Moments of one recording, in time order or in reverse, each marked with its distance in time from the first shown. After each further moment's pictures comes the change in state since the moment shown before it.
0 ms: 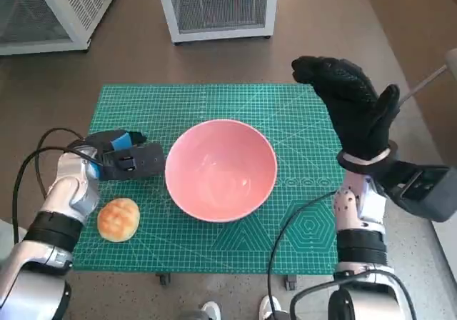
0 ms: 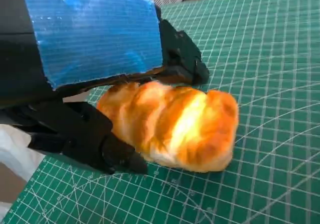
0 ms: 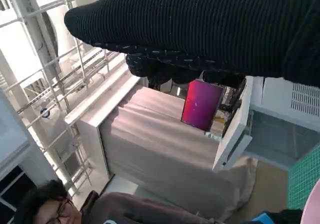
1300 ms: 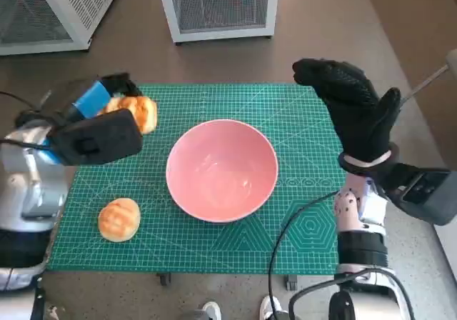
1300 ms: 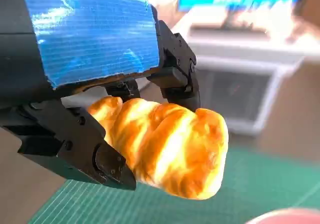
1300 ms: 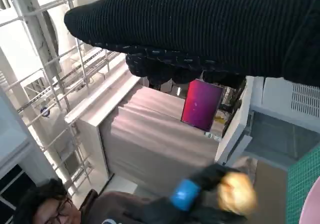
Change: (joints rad) left arm 0.140 0.103 0.365 -0.851 -0.121 0.107 -0.068; right arm 0.013 0.002 0.000 -0.011 0.000 -0.004 0.001
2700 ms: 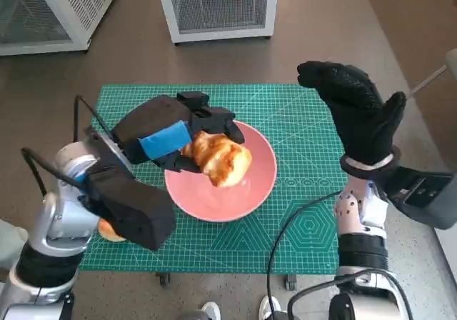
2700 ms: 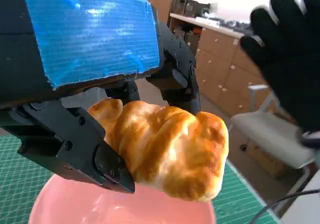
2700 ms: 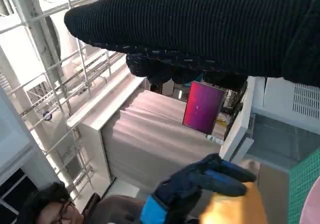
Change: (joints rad) left arm -0.001 -0.161 -0.121 -0.109 -0.198 -0.292 -0.135; right arm 0.022 -0.002 -0.001 -0.015 0.017 0.000 0.001
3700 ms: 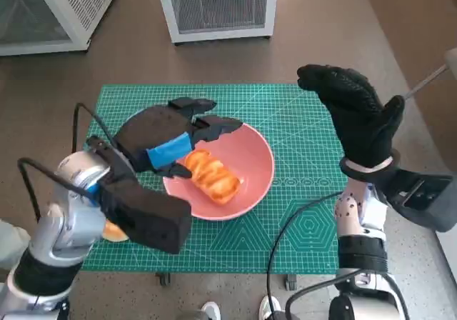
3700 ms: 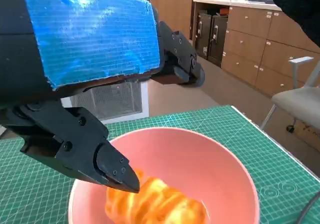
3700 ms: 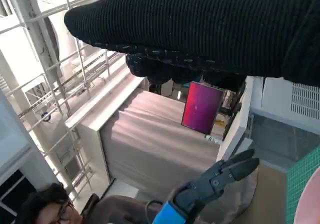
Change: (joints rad) left arm 0.072 0.044 -0.018 -0.115 0.164 0.081 -0.057; right arm 0.009 0.003 0.003 -0.001 0.000 -0.004 0.000
